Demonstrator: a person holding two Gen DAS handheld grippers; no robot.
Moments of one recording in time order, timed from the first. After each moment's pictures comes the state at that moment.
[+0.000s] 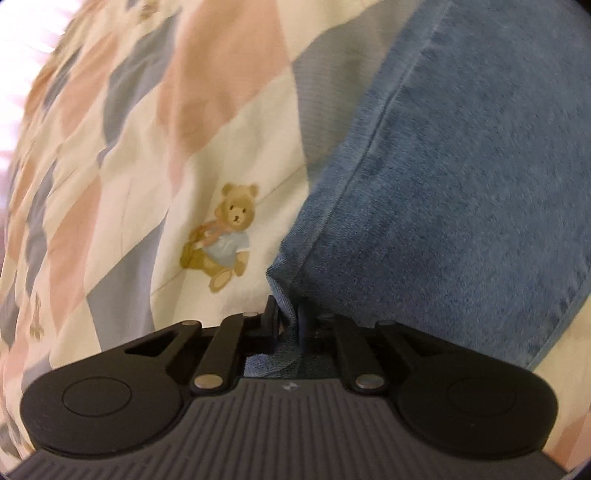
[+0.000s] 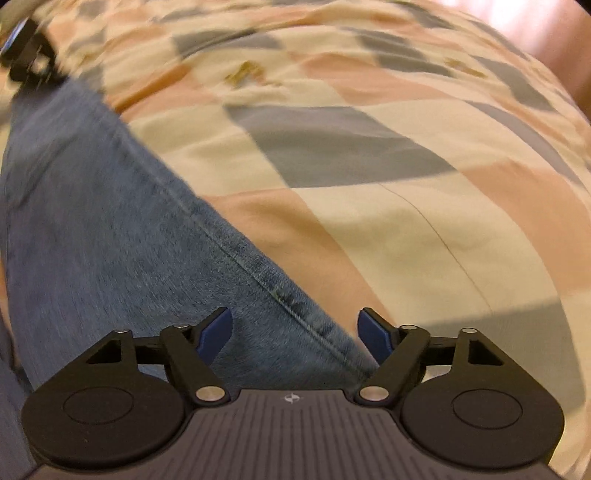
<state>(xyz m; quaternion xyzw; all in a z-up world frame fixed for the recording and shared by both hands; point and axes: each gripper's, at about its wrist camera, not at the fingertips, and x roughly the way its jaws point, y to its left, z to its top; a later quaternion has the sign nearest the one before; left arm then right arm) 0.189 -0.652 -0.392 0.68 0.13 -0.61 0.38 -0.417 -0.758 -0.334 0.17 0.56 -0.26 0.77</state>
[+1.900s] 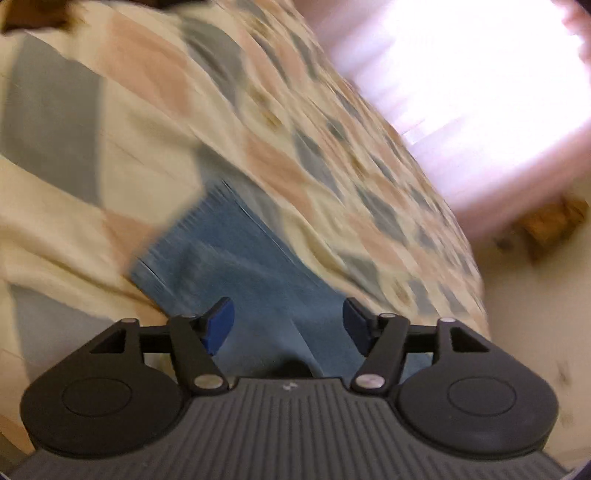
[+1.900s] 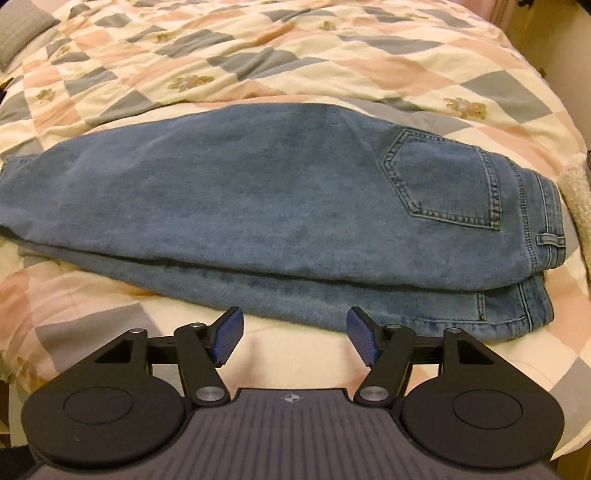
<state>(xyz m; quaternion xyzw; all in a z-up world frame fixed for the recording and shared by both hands) 0.180 -0.029 -0.252 -0.11 0.53 -0.43 0.72 -0.423 -0.316 -0.271 0.29 0.49 -0.40 0.72</state>
